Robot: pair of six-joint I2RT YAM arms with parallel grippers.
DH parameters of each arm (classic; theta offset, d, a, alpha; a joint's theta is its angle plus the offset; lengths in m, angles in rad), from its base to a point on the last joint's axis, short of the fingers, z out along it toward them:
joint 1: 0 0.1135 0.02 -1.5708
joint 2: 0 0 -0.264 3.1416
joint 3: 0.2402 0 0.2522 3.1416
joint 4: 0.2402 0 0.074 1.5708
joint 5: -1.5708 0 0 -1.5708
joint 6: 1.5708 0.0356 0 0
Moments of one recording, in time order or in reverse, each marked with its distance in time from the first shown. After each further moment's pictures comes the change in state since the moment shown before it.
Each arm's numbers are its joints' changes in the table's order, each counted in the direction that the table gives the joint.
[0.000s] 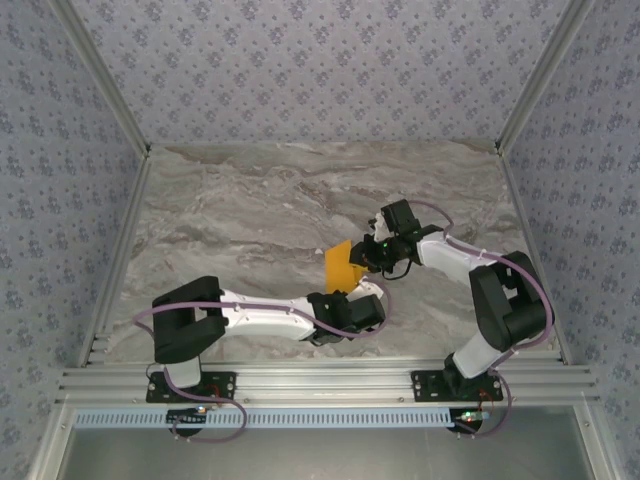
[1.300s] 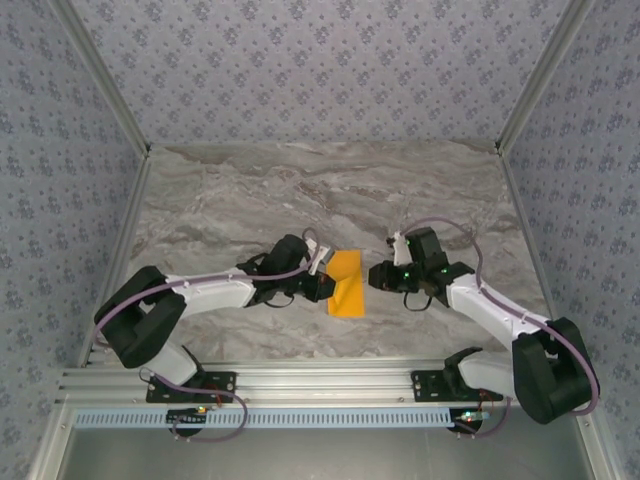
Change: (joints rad) left arm 0.522 -0.240 -0.371 -0.468 -0.927 -0.092; right arm 0.005 -0.412 -0.340 -0.059 -0.106 -0.183
